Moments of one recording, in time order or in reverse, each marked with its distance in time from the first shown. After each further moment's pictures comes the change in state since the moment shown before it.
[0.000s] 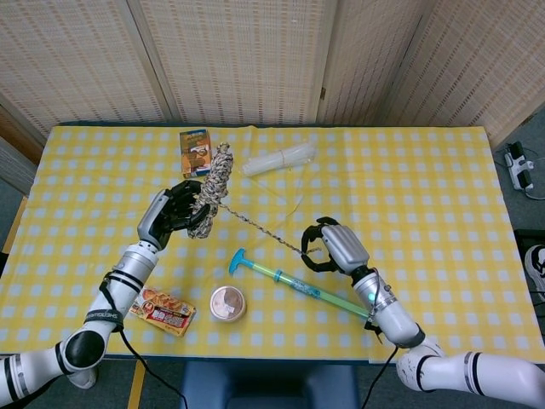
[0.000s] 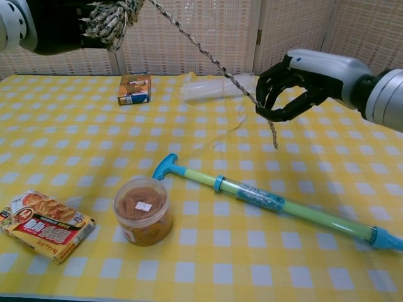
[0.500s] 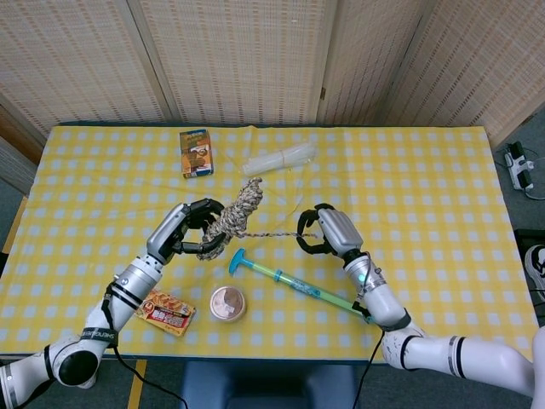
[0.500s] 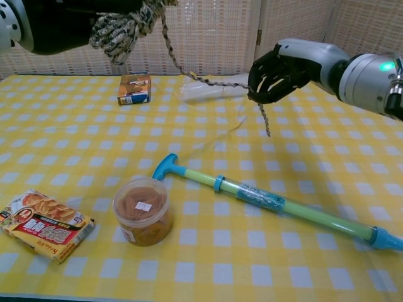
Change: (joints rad) left arm 0.047 0.027 0.084 -0.006 0.449 -0.065 -0.098; right arm 0.076 -0.044 0.101 0.049 0.190 -0.044 -0.059
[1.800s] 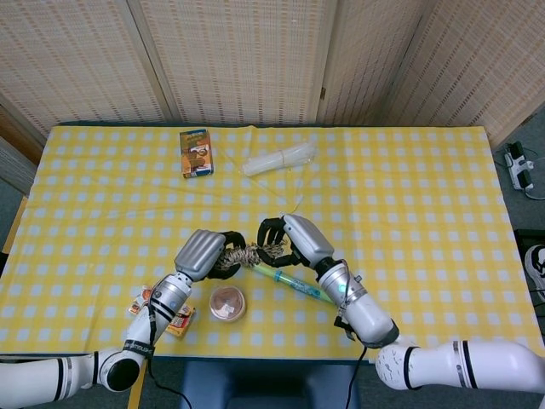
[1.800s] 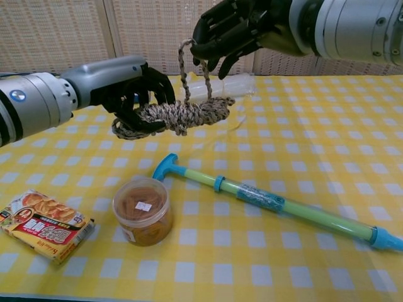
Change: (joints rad) left arm -0.193 -0.196 0.285 0.132 -0.159 0.272 1.009; right arm 0.094 0.110 0.093 -0.359 0.193 0.023 -0.013
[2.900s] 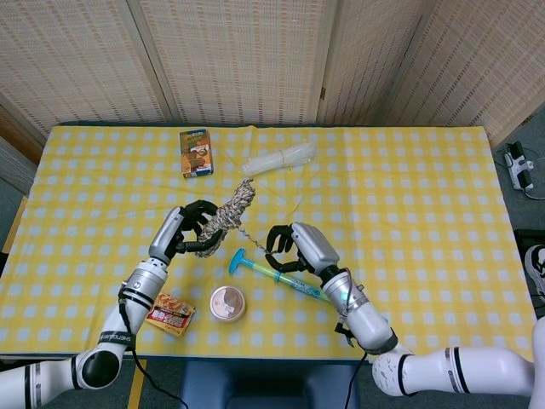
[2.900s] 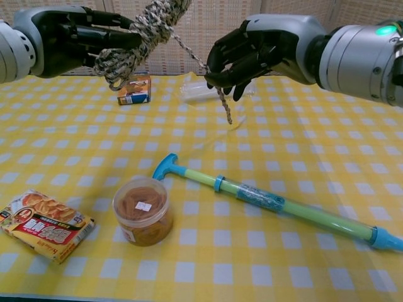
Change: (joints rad) left arm 0.119 0.114 -0.206 -0.159 -0.178 -0.035 -0.641; right arm -0.028 -0.073 -0.083 0.066 -0.064 0.080 0.012
